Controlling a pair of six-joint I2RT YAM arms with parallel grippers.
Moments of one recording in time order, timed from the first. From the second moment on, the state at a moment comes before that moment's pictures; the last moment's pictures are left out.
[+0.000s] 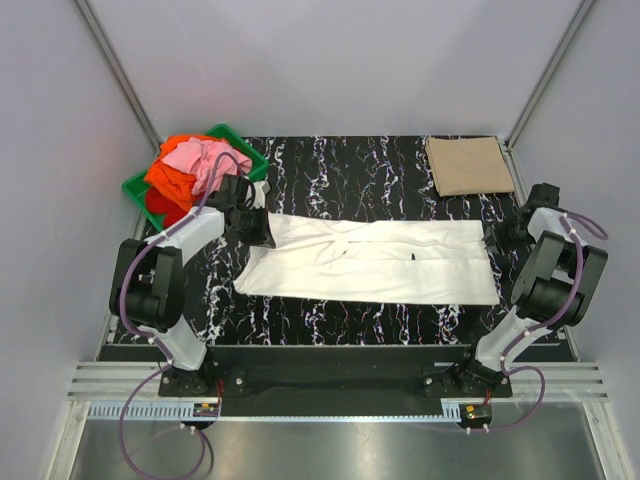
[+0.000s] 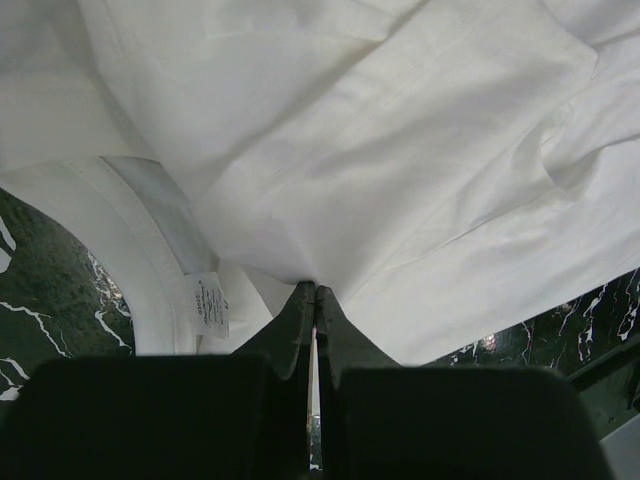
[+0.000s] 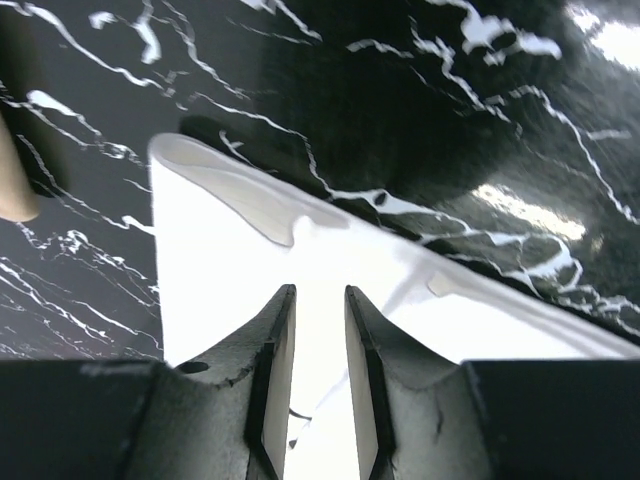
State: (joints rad) left arm -0.22 1.67 1.10 -0.49 0.37 -0.23; right arm -0.44 1.74 1.13 -0.56 -0.11 0.87
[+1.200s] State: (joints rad) left arm -0.23 1.67 1.10 -0.50 0.39 -0.24; right arm -0.41 1.82 1.18 -0.60 -0.04 1.00
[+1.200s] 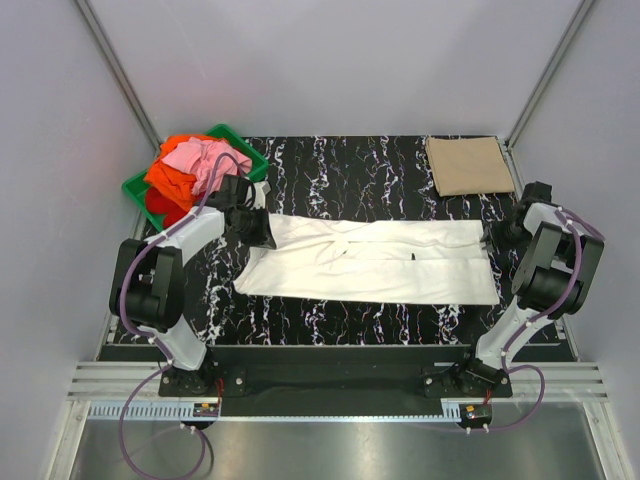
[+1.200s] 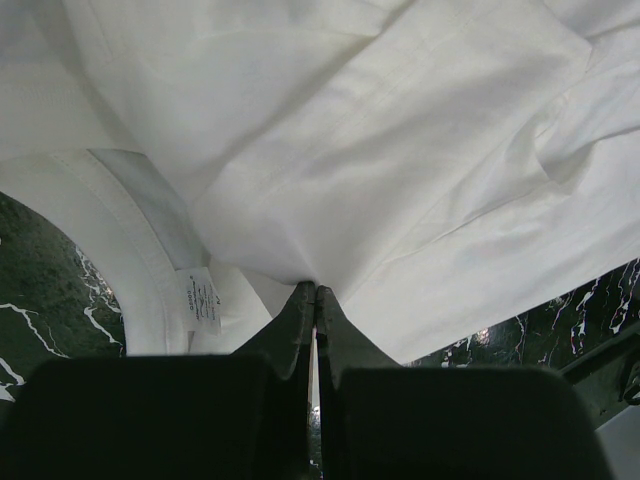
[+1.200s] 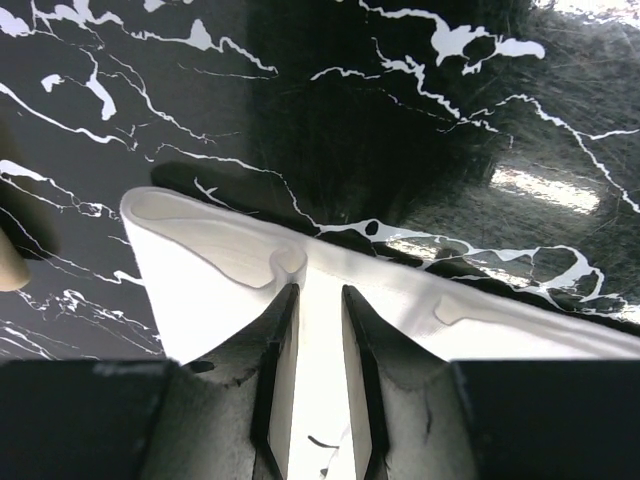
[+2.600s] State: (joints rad) left arm -0.23 1.67 1.11 -0.51 0.39 -0.24; right arm -0.39 1.80 1.19 -0.60 -0.01 1.06
